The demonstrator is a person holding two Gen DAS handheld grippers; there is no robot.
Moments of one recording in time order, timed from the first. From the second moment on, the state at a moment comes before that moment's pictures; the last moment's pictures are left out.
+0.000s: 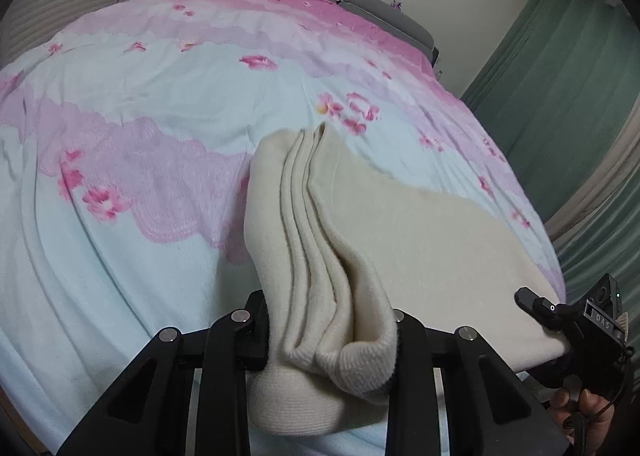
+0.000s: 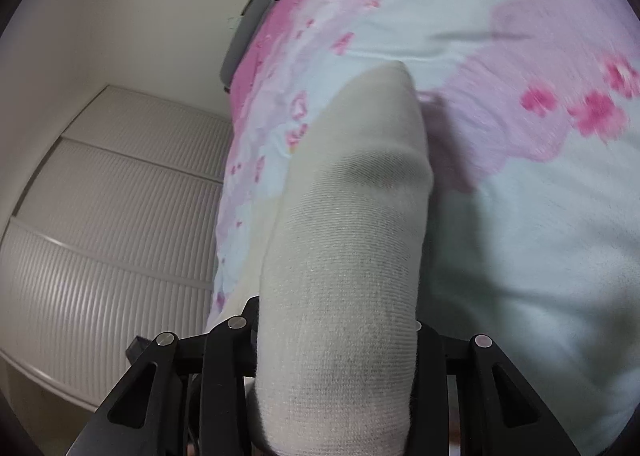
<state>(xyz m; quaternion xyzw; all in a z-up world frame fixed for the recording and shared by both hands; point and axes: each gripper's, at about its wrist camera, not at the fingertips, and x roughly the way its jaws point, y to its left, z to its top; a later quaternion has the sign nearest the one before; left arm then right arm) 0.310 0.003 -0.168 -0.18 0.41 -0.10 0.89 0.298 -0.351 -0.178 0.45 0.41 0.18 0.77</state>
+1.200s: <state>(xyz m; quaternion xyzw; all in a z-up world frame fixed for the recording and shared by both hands) 0.475 0.530 -0.036 -0.17 0.26 0.06 0.95 0.592 0.197 -0.075 0.37 0.35 0.42 0.75</state>
